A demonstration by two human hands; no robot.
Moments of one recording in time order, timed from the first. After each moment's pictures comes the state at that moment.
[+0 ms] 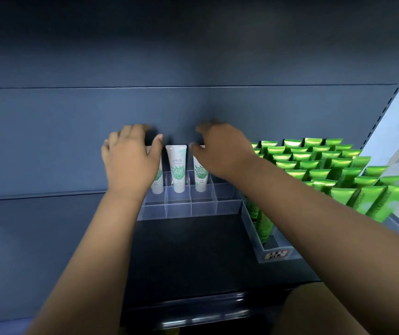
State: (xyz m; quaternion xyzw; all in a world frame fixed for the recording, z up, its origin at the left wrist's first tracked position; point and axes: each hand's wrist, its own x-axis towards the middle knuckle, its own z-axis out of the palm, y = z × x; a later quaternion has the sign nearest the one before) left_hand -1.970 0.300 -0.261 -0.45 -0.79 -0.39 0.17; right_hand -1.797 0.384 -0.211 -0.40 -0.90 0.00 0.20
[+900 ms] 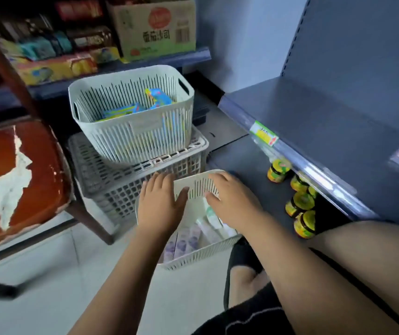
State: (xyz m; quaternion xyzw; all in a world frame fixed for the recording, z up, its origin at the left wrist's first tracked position) left_hand -1.921 -0.268 -0.465 -0.02 -0.98 -0.19 0.11; right_hand -1.917 -0.077 -0.415 0.08 -0.97 0.20 -0.06
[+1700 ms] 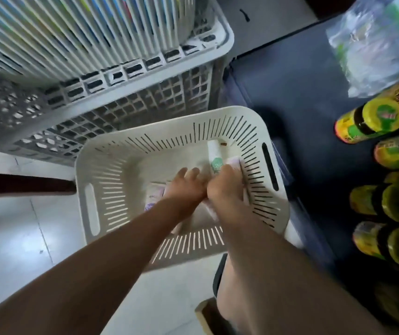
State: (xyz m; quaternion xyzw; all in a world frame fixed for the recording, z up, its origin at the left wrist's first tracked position) left_hand -2.002 -0.200 -0.747 -0.25 -0.94 0.04 -0.24; right_hand -2.026 -0.085 -0.715 -0.26 -0.90 0.26 -0.25
